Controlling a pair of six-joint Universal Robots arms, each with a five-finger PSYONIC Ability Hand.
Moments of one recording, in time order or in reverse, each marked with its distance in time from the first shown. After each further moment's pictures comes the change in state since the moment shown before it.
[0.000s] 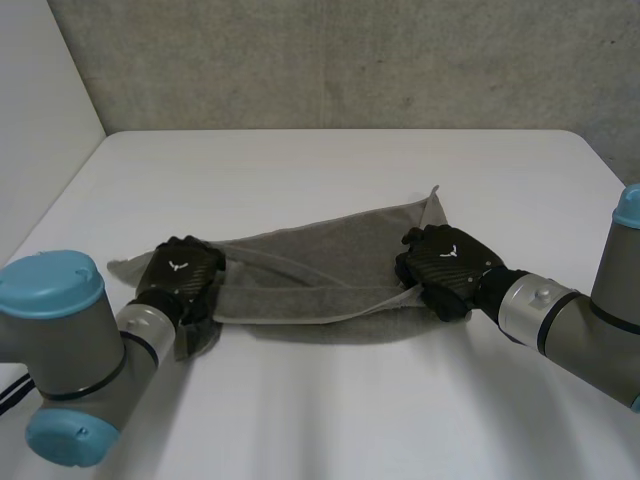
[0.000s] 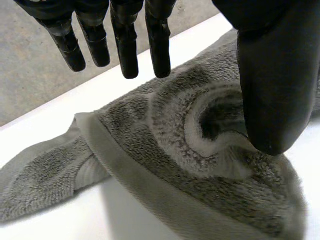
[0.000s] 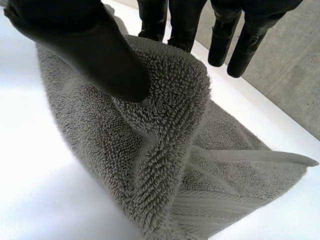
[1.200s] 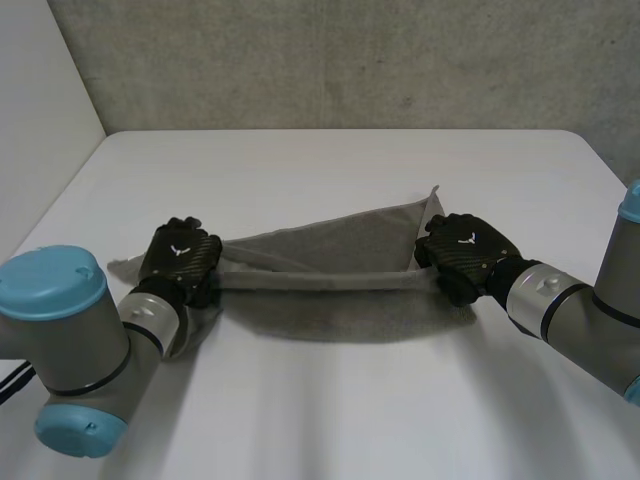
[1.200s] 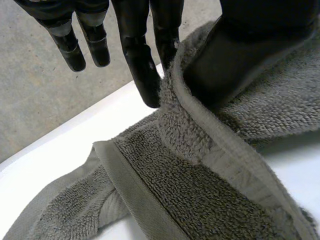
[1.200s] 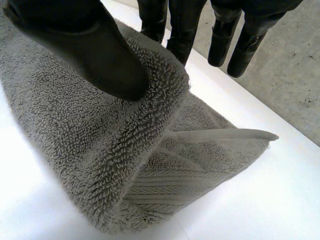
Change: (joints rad) left arm -0.024 0.015 0.016 0.048 -0.025 0.046; right arm -0.013 0.004 -0.016 -0.031 0.102 0.066; left_hand 0.826 0.881 0.000 0.000 0.863; right_hand 0.000 0.000 0.000 0.000 0.000
